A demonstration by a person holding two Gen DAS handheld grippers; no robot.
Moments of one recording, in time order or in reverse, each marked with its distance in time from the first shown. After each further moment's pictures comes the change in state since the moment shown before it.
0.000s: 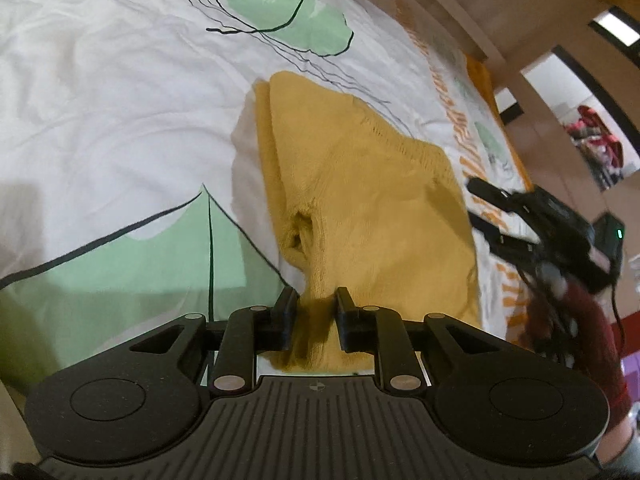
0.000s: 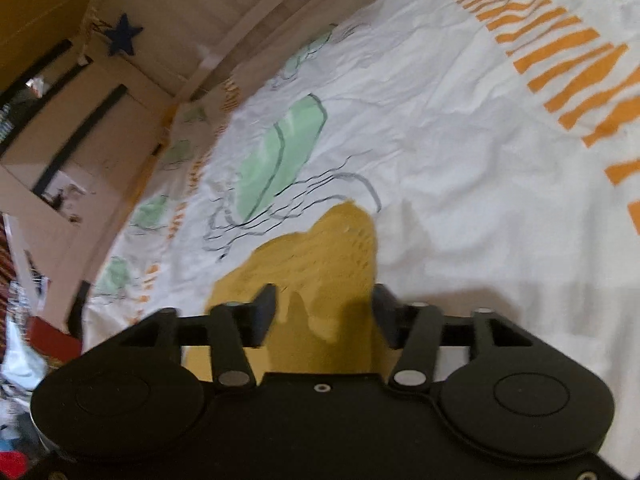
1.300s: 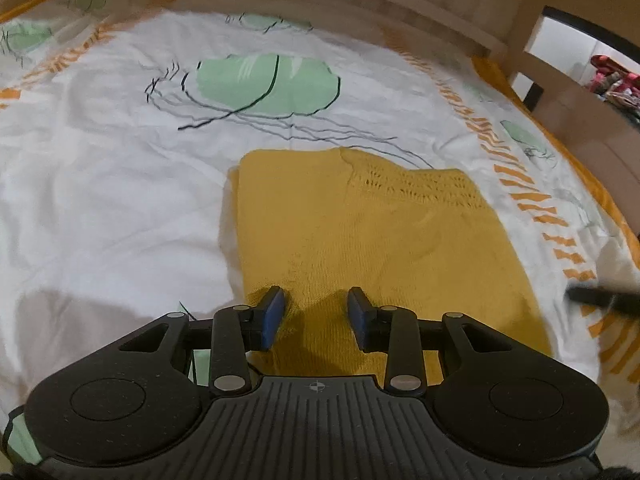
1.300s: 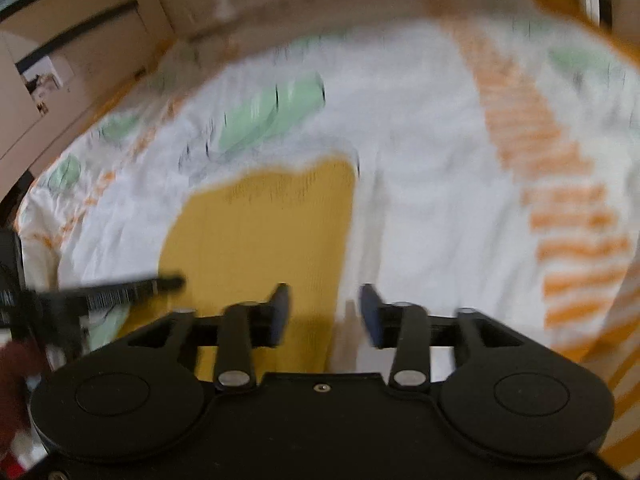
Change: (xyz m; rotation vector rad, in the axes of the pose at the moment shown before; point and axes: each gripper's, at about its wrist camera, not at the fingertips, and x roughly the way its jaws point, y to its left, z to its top) left arm 0.025 -0.049 -0.003 0.282 -0.194 0.252; right arm -0.054 0.063 -0.055 -0.367 -0.040 -0.294
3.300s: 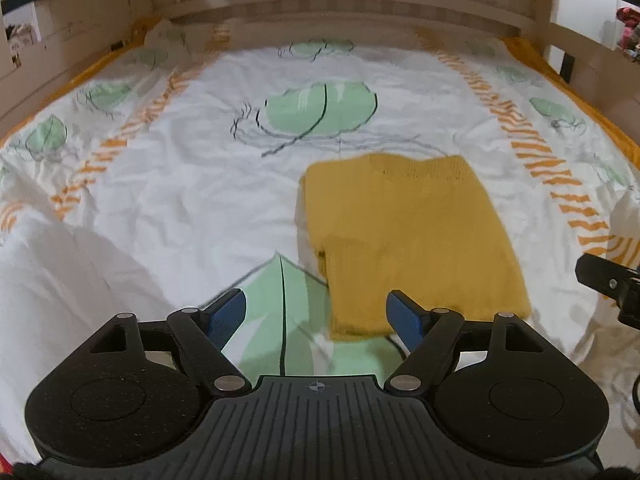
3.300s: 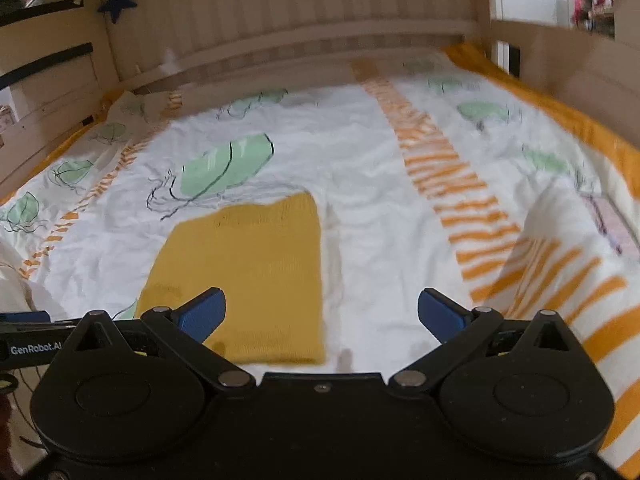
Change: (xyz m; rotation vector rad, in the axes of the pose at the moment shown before) left arm -0.122 -0.053 -0.022 0.098 0.014 0.298; right arm -0.075 0.059 -0.047 0.078 -0.133 -0.258
